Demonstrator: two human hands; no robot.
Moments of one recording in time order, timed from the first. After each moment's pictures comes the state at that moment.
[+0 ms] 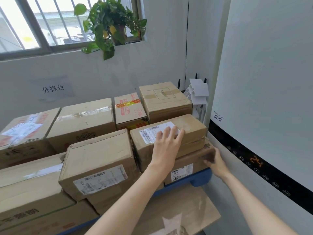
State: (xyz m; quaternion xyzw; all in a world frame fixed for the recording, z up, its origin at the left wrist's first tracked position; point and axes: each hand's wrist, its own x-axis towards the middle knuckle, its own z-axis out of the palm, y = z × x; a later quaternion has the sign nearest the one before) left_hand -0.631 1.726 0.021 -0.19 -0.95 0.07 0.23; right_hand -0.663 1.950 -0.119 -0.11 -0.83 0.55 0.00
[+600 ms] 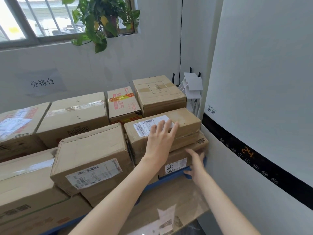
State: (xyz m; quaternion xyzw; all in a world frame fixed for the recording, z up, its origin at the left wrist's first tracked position) left_hand -0.630 1.724 0.018 -0.20 -0.95 0.07 0.25; right_hand -0.629 1.863 -0.094 -0.31 -0.53 0.79 -0.03
